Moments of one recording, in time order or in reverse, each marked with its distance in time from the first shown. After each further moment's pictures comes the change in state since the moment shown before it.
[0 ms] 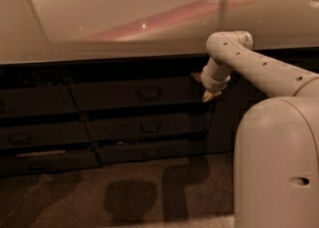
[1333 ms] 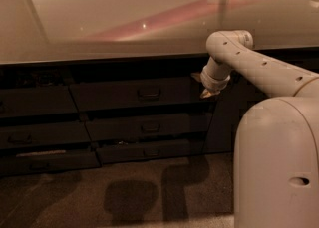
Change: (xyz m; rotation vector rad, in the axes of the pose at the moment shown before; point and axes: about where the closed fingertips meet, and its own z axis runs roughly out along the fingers) arm 0.000 -0.001 -0.003 0.000 0.000 0.000
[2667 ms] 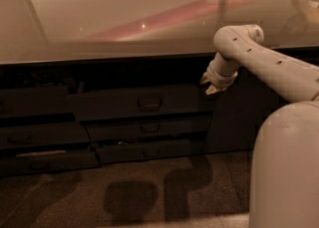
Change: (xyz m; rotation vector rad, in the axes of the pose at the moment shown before) arm 0.011 0.006 -0.028 0.053 0.035 0.028
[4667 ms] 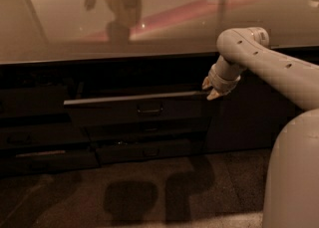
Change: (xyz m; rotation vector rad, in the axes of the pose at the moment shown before) arm -0.011 0.020 -0.011 0.000 -0.014 -0.027
